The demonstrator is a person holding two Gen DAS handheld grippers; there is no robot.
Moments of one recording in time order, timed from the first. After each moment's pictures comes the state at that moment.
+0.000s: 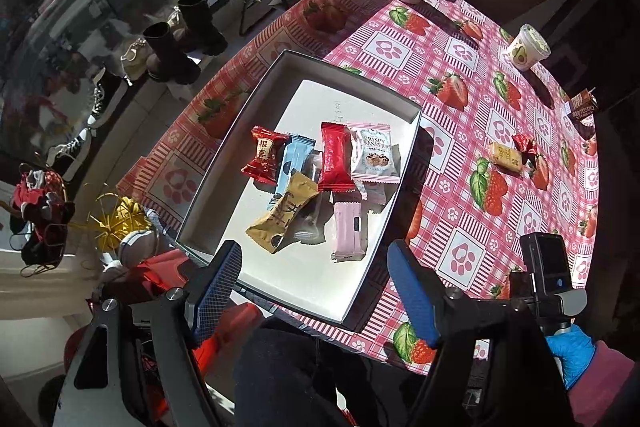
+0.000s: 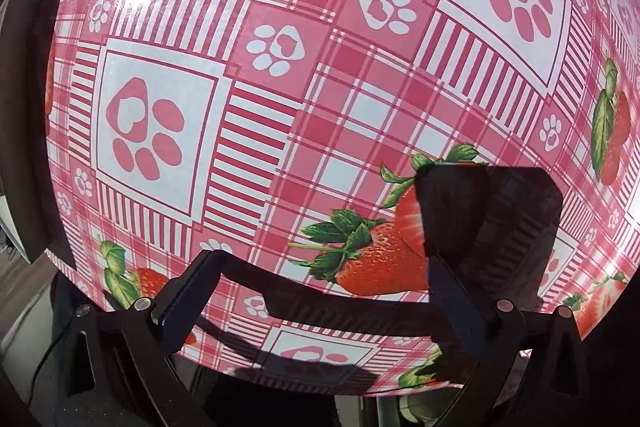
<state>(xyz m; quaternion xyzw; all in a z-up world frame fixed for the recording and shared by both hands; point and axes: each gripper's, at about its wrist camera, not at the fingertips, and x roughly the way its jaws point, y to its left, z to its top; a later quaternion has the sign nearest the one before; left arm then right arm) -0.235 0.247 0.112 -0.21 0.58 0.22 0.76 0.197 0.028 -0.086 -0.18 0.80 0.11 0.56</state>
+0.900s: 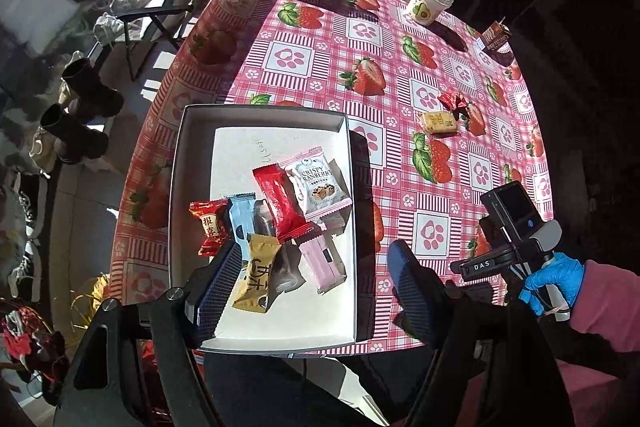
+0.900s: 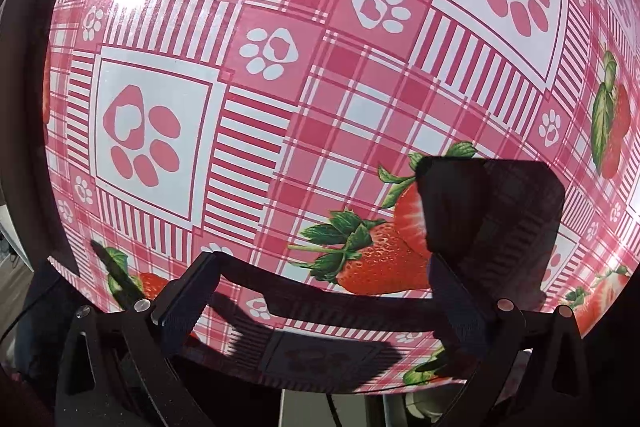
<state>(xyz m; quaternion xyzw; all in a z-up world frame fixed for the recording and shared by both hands) -0.176 0.295 0.118 -0.13 0.60 -0.02 0.79 0.192 0.022 -0.080 -0.18 0.81 0.10 0.56</state>
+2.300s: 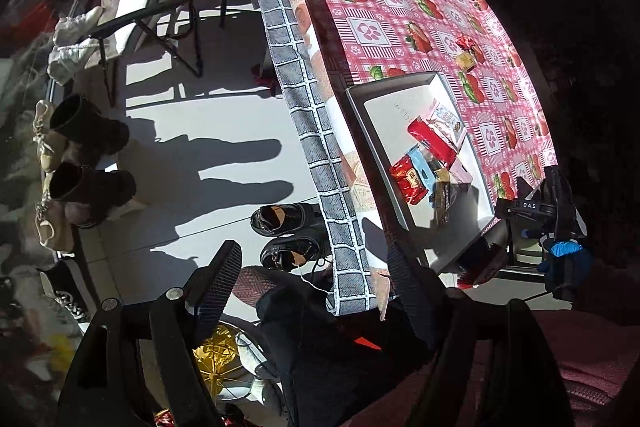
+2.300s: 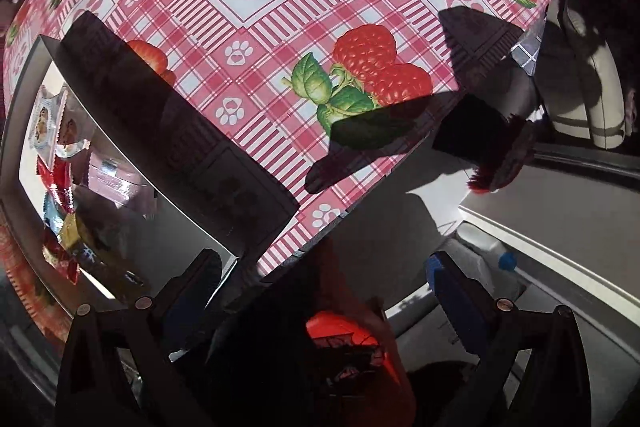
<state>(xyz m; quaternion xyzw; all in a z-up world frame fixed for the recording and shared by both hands) -0.176 0.577 0.110 -0.03 0.65 -0.17 0.74 0.022 0.150 -0.020 0.23 0.72 -0.25 0.61</state>
